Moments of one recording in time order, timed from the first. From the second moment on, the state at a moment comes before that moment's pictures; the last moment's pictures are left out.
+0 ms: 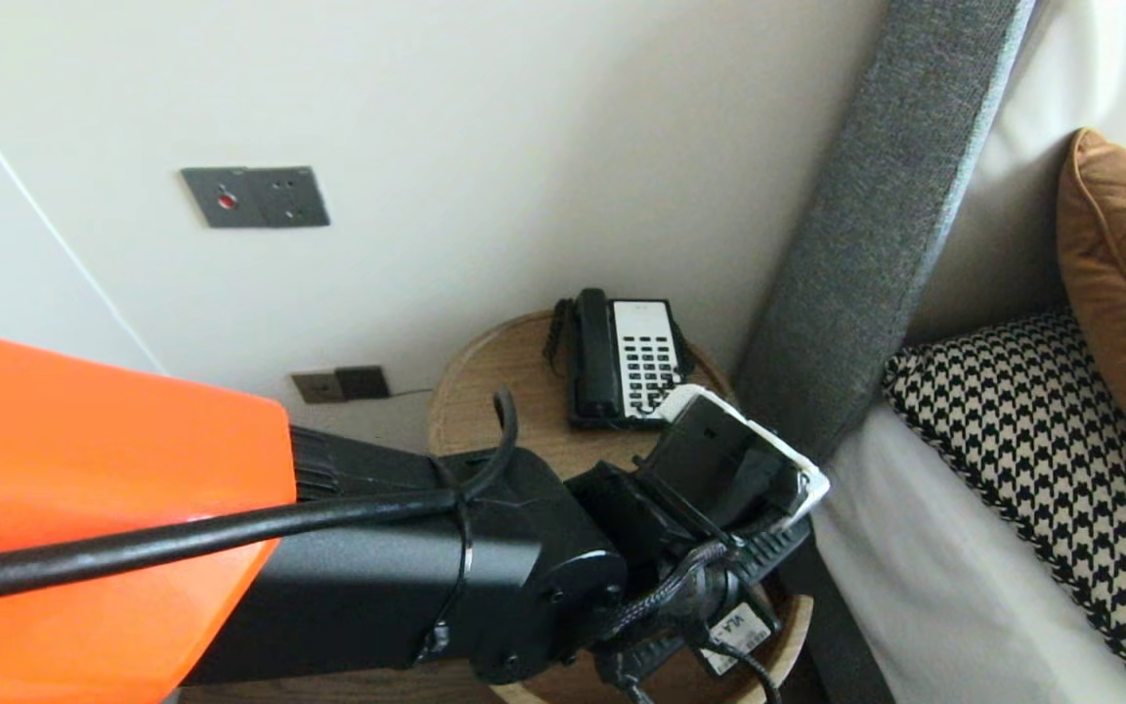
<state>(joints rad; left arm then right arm) -1.11 2.06 -1.43 0.08 0.15 0.12 0.00 0.00 0.00 0.01 0.00 -0.01</state>
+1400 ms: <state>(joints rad) -1.03 2.23 -1.23 -0.21 0.05 0.21 0.00 0.00 0.00 0.01 0.00 -0.01</state>
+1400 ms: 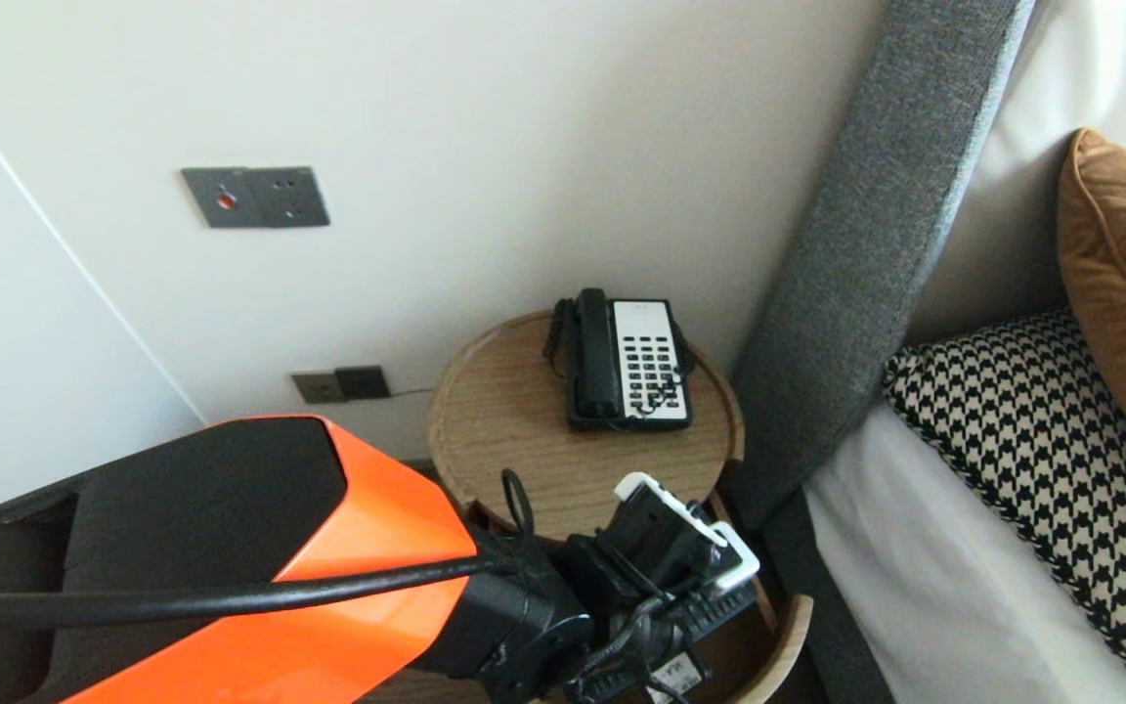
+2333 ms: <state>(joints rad) -0.94 2.34 -1.16 -0.39 -0.03 0.22 0.00 0.00 0.00 0.01 0.00 -0.01</state>
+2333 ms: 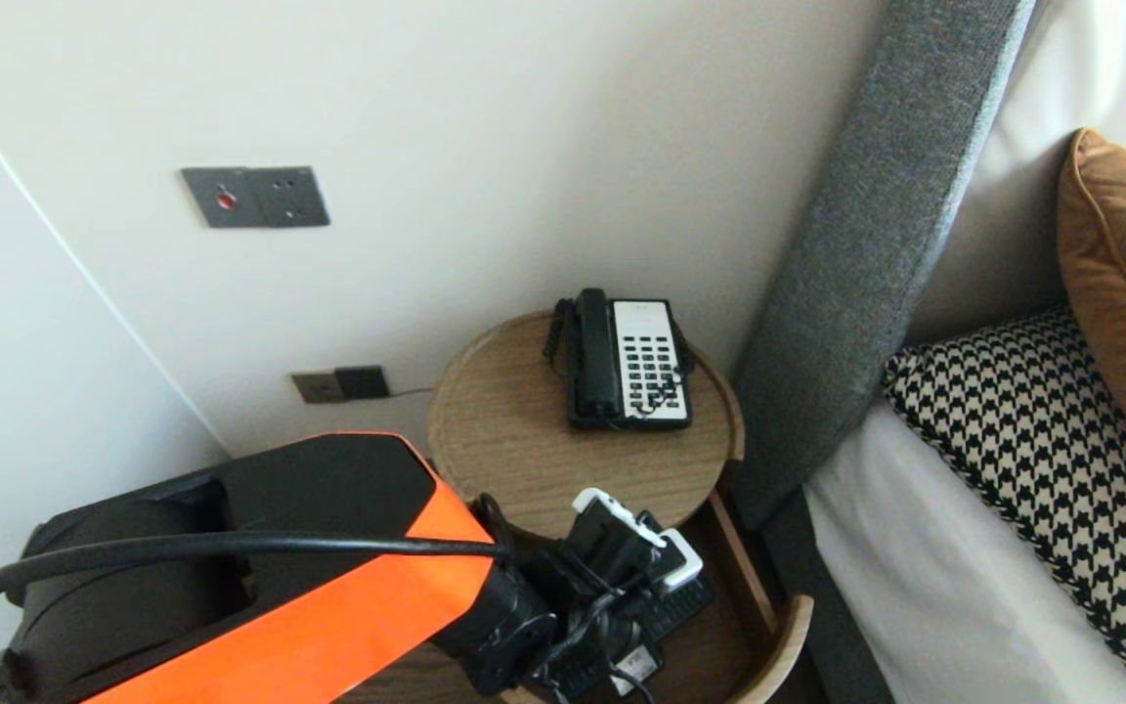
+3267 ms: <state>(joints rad) -0.90 2.44 -1.16 -0.48 -0.06 0.23 0.00 0.00 0.00 0.01 0.00 -0.01</state>
